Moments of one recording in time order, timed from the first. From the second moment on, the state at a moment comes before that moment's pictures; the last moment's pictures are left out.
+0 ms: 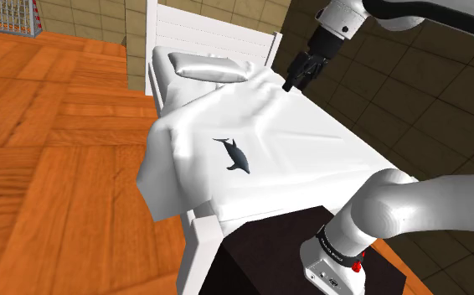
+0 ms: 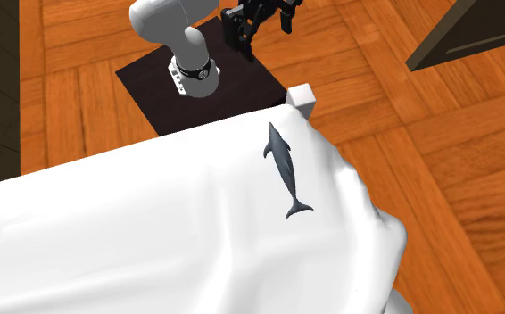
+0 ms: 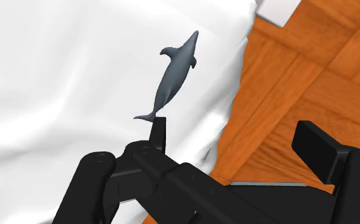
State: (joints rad) arm 0.00 -0.79 0.03 -2.32 0.09 1.70 -0.03
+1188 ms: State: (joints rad) arm -0.04 -0.32 0.03 -2.40 0.16 2.07 0.07
